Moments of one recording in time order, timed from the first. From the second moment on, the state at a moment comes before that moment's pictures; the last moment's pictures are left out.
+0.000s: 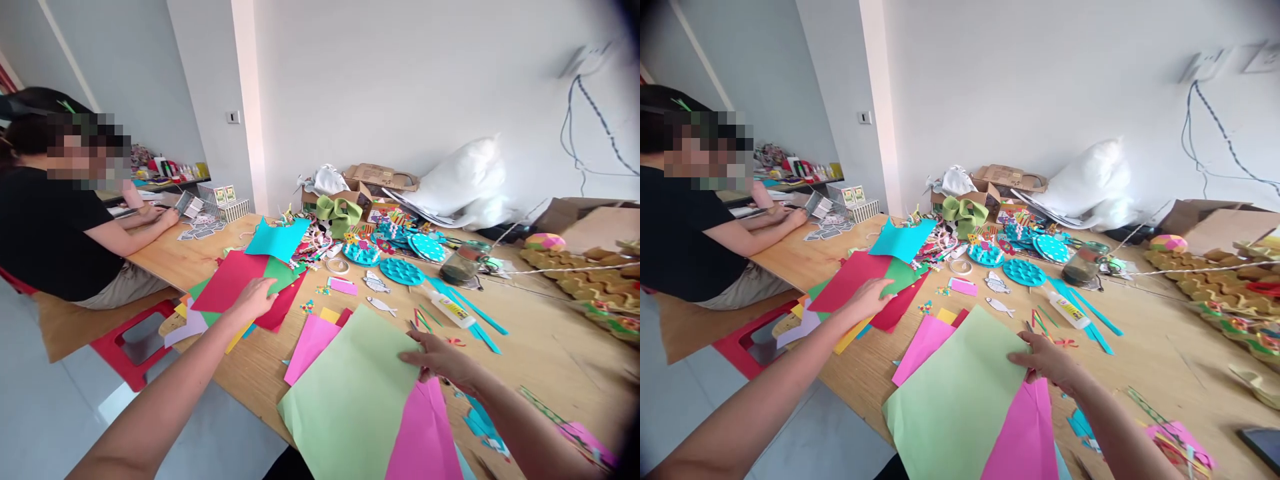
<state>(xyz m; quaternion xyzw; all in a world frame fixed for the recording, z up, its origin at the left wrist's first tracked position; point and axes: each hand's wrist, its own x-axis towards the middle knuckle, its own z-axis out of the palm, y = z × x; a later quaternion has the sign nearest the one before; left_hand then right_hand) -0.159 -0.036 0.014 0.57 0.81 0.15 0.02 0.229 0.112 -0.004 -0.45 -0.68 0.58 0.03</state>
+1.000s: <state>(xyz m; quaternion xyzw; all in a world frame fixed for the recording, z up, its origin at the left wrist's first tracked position) -0.041 -0.038 0.005 0.51 0.53 0.34 0.58 0.242 0.096 0.012 -0.42 -0.59 0.63 0.28</state>
